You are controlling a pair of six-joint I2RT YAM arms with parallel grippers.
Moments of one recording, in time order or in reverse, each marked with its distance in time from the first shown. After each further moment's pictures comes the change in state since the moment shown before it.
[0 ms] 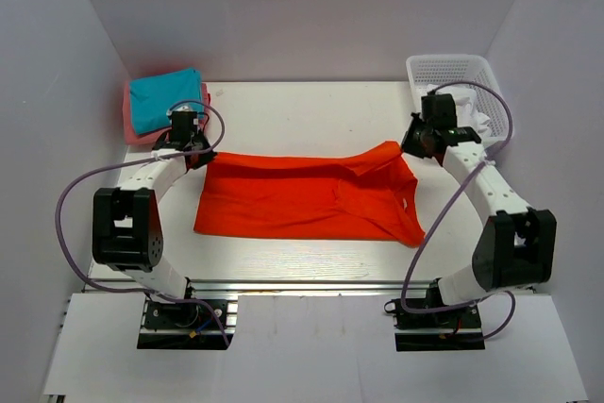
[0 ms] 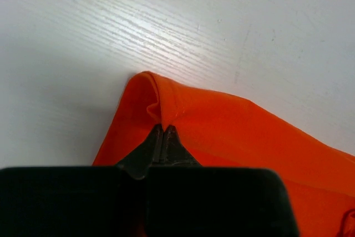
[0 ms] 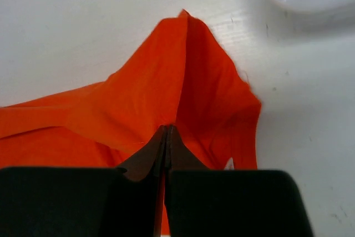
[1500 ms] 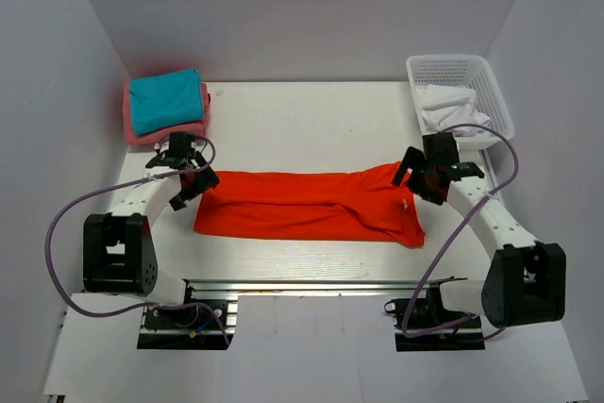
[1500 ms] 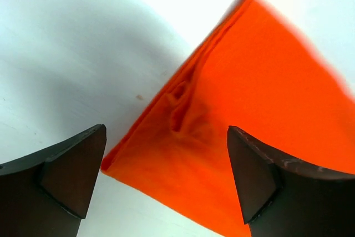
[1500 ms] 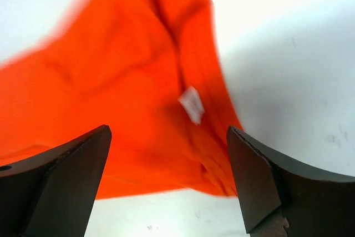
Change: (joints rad) left arm 0.003 -0.159 -0.169 -0.310 -0.137 -0.140; right arm -0.003 -0.211 -0.347 -0.096 0.044 0.113
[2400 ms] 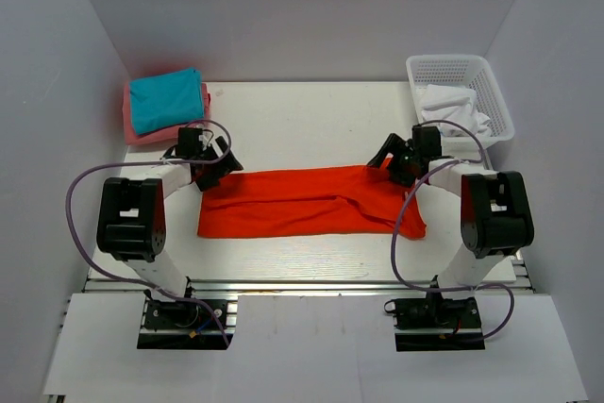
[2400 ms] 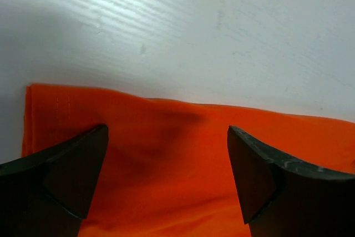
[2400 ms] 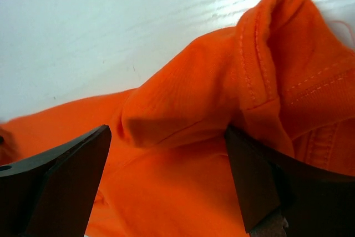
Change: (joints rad) left arm 0.003 0.252 0.043 0.441 0.424 0.073; right arm -0.040 0.420 0.026 0.564 -0.346 0.066
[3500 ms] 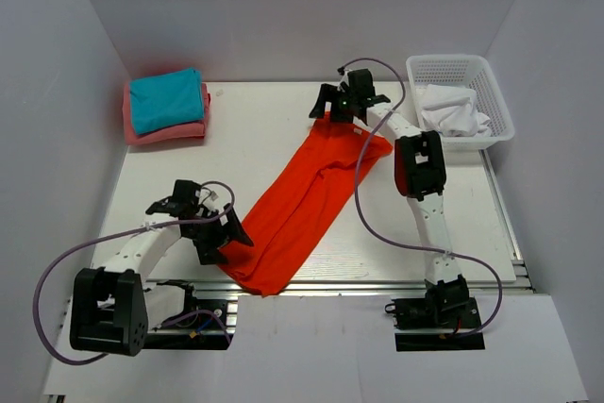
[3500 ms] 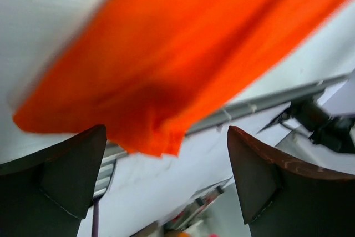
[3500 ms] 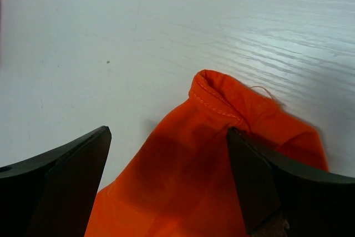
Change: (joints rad) left arm -0.060 -0.579 -0.422 -0.568 0.309 0.008; right arm 0.198 0.860 1.284 -0.231 -0.147 -0.214
